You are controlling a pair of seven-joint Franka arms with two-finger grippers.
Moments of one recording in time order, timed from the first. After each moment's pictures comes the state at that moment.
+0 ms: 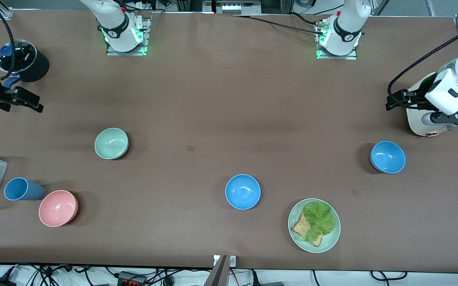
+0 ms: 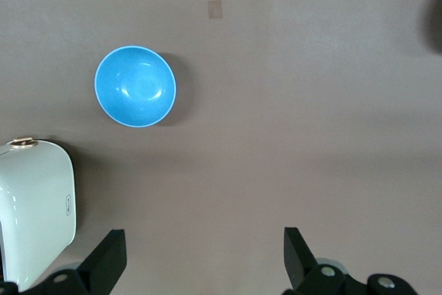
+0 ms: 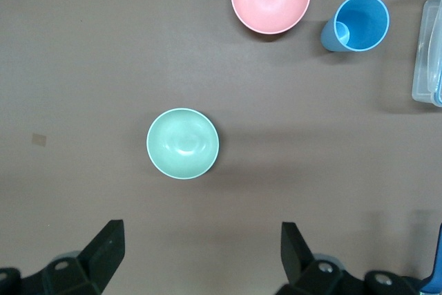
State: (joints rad) left arm -0.04 0.02 0.03 -1.75 -0.03 1.64 -0.06; right arm -0.03 0.03 -0.03 -1.67 0.02 1.69 -0.03
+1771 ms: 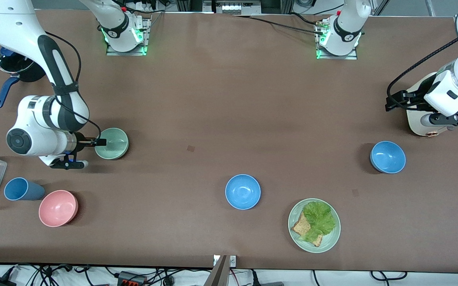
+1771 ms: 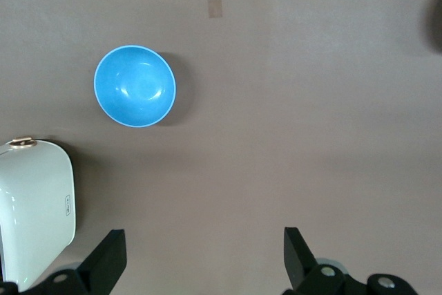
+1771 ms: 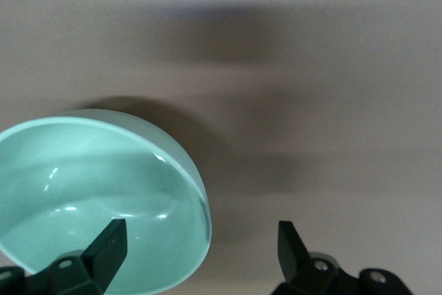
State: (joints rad) left arm -0.04 0.02 0.03 -1.75 -0.03 1.64 -0.06; right arm -0.02 0.52 -0.02 -1.86 0.02 2.06 -0.04
